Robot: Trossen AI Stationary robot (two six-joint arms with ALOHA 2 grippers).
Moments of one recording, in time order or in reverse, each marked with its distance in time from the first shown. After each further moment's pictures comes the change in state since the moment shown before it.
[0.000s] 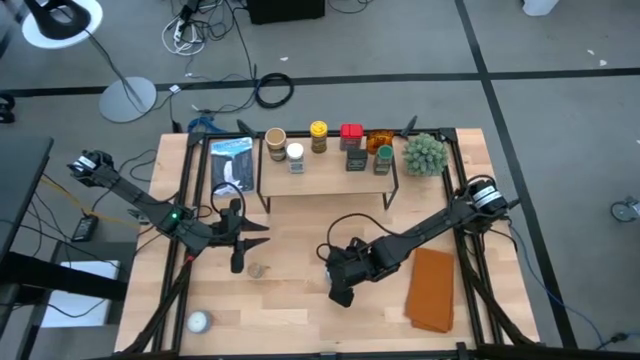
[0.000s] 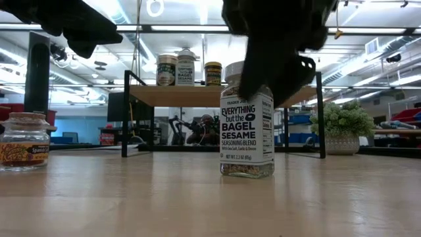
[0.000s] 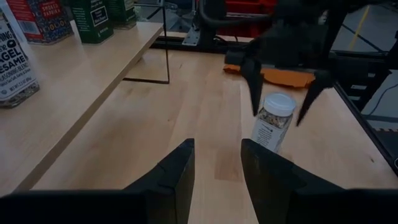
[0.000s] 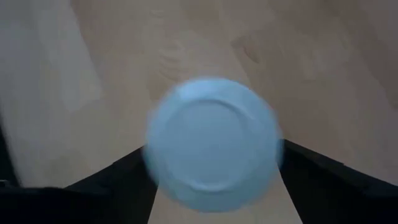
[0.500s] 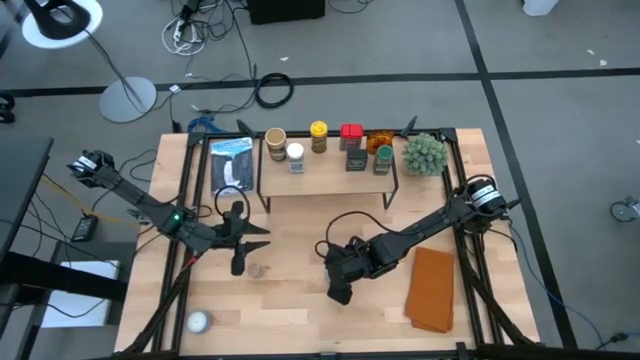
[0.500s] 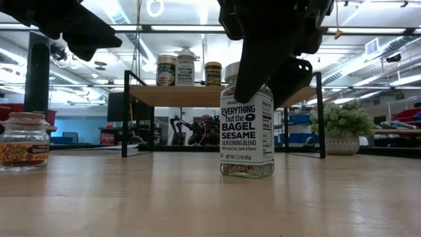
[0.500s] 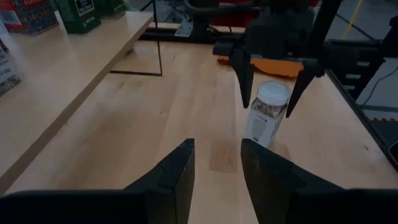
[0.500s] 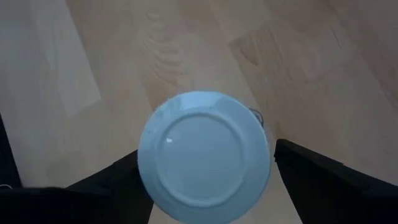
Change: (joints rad) left arm 0.000 0.030 0.000 0.003 0.032 -0.003; right arm -0.018 0.007 -0.001 -0.003 -0.025 0.000
